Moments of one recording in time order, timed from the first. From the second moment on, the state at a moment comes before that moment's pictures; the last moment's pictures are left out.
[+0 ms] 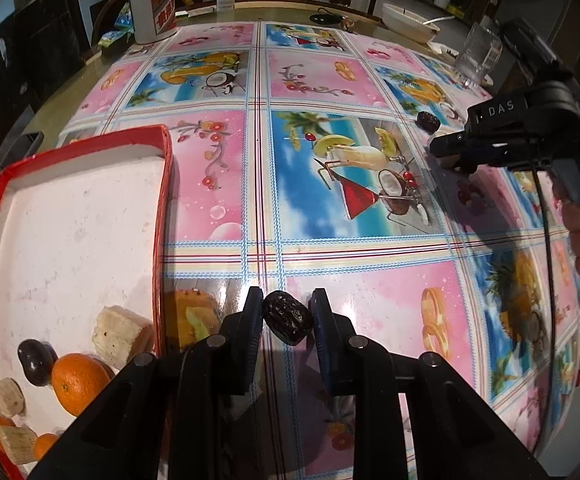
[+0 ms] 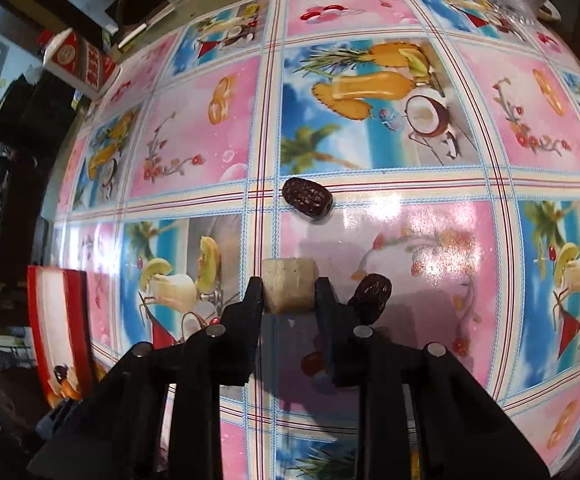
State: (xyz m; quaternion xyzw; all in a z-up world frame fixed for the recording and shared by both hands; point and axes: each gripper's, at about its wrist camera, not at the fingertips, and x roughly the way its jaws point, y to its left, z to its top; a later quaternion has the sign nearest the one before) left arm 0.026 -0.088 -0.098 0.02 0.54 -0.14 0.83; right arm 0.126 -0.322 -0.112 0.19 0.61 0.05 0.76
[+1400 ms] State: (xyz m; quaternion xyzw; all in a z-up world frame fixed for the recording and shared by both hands) left arm -0.064 0.076 -0.055 0.05 0.50 -0.07 0.86; right arm 0.008 -0.057 -0.070 0.18 0.59 0.28 0.74
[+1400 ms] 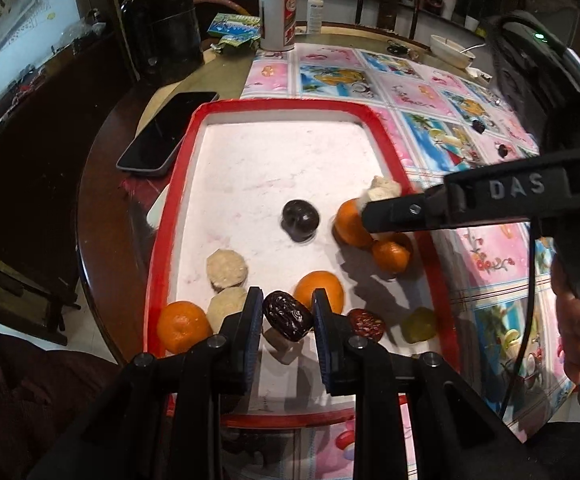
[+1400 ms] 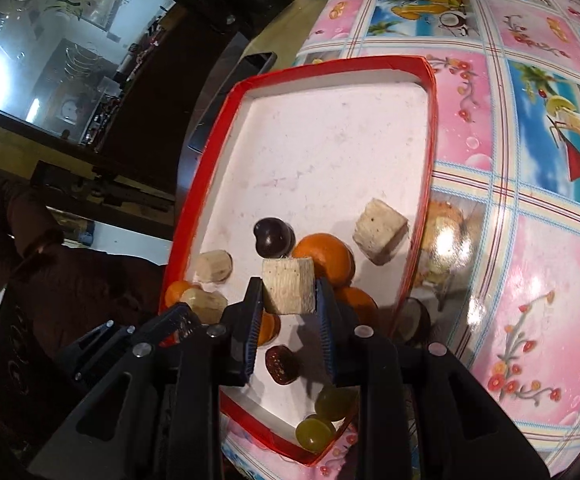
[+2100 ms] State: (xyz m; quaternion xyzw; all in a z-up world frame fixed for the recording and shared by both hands) left arm -0.072 0.071 -0.027 0.11 0.45 0.00 0.89; right arm -0.013 -0.078 -0.041 0.17 0.56 0.25 0.77
